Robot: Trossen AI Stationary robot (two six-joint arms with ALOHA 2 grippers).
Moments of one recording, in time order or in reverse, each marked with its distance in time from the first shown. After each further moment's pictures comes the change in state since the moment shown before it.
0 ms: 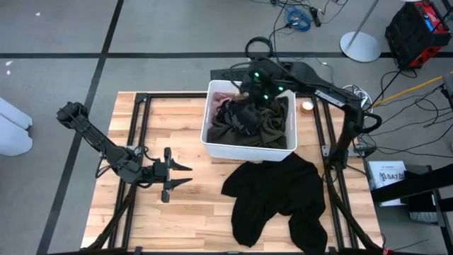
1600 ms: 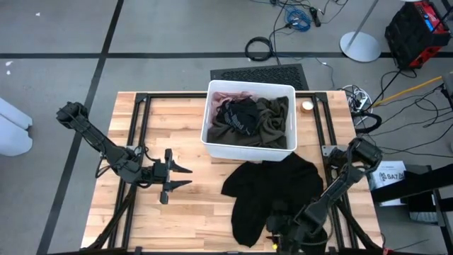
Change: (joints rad) left arm 0.000 0.000 0.000 0.006 0.045 -0.026; right arm 1.211 0.050 -1.047 0.979 0.623 0.670
